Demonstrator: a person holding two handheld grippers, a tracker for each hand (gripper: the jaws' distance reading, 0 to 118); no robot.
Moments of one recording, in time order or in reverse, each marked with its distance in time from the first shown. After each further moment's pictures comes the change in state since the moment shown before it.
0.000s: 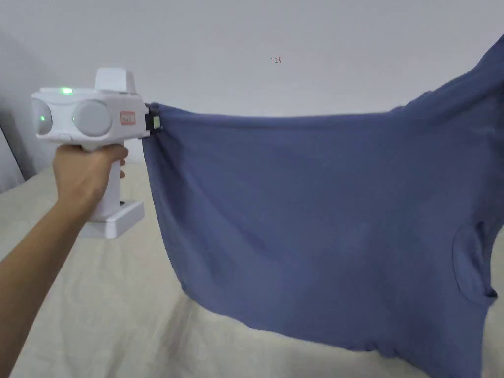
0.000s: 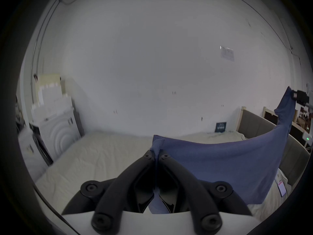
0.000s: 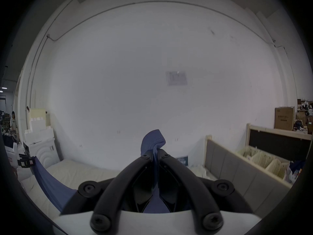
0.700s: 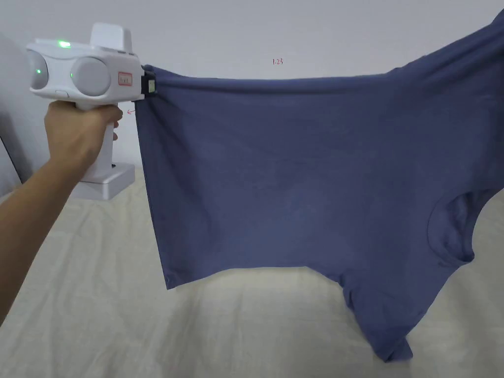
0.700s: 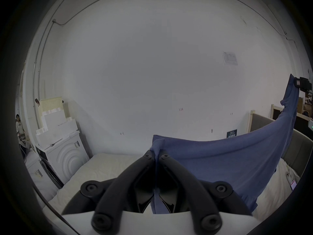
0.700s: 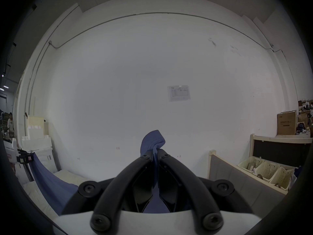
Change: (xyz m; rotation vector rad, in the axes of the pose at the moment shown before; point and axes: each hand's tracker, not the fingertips) left arm -0.006 0.025 -0.053 0.052 0.048 -0.101; right arm -0.013 -0.004 -0.040 0.033 0.030 -0.015
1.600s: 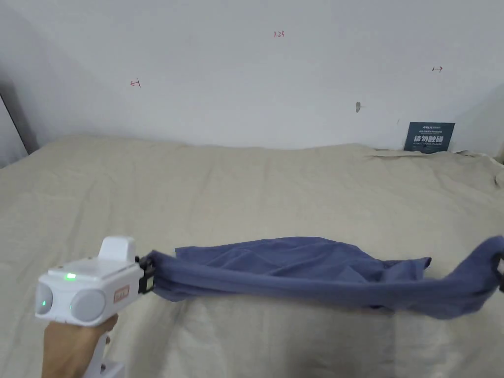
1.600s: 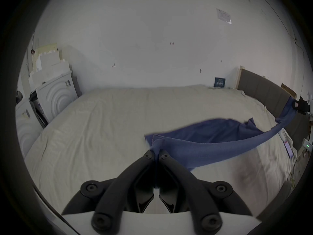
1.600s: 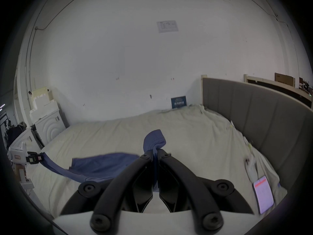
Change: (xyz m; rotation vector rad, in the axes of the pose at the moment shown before) left arm 0.010 -0.322 0.144 -0.405 -0.111 0.080; right arm 0.027 -0.261 0.240 -0.464 0.013 -0.099
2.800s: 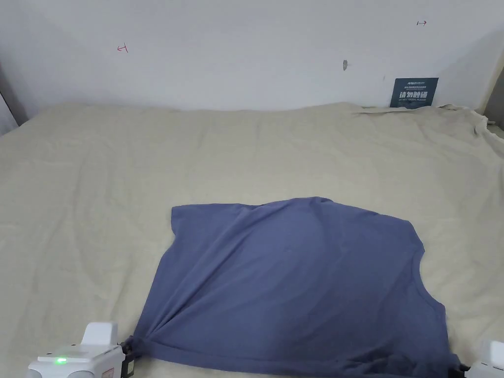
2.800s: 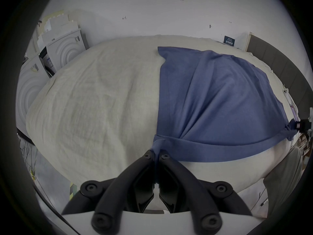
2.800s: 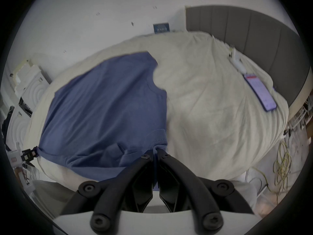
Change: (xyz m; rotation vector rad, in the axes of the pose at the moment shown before) left arm -0.014 -0.190 0.035 -0.329 0.069 0.063; right arm 0.003 -0.187 0.039 -0.616 -0.163 -0.103
